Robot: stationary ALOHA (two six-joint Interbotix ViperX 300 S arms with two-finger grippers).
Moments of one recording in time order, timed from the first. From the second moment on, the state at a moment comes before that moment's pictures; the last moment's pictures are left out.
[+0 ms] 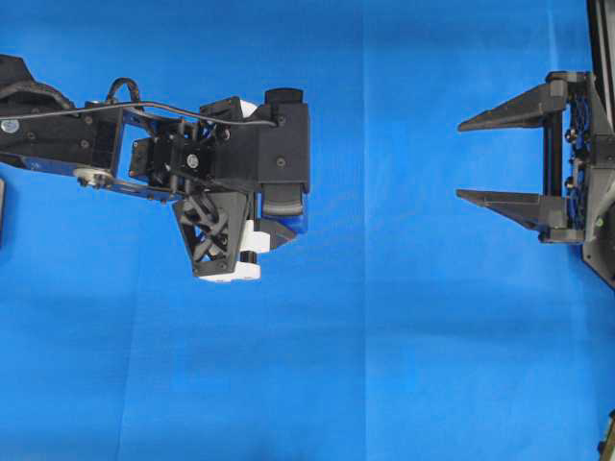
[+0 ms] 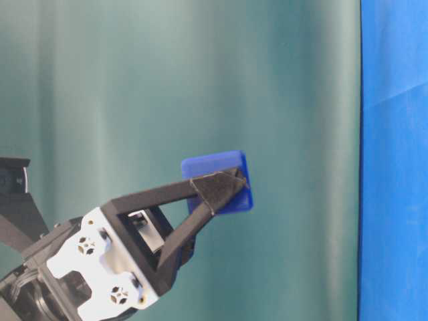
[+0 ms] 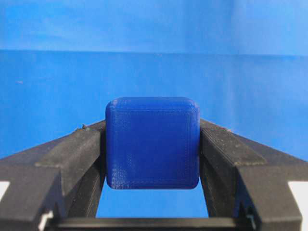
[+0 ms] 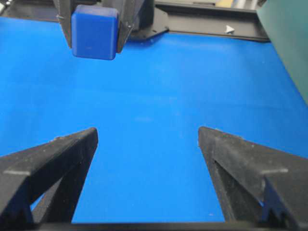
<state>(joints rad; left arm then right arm) -0.06 -0.08 0.26 0.03 0.65 -0.09 -0.04 -0.83 1.16 0.06 -0.23 0.01</state>
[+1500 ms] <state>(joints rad) -0.06 -0.12 0.29 0.03 0.59 -0.09 -0.04 -0.83 1.15 0.06 -0.23 0.01</state>
